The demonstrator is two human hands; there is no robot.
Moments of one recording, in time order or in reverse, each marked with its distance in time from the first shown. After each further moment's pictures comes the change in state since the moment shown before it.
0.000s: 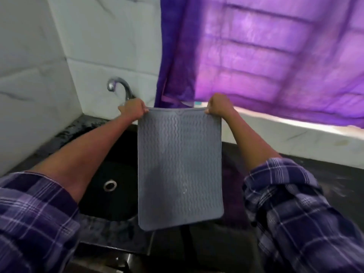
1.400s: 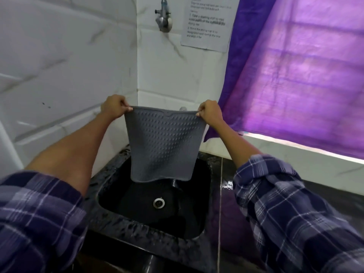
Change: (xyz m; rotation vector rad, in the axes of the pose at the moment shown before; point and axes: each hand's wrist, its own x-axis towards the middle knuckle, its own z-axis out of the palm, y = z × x) left_hand -0.007 -0.256 -0.176 -0.202 0.329 -0.052; right_hand 0.016 -0.259 0.005 0.385 0.230 -0.217
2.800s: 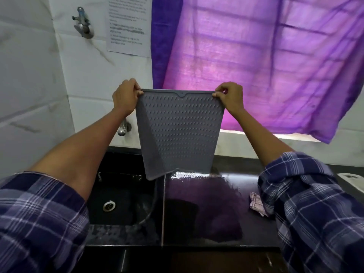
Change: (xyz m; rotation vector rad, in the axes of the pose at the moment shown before) left_hand -0.098 0.248 0.062 -0.167 0.207 0.387; right_hand -0.138 0.128 -0.246 -0.046 0.489 0.103
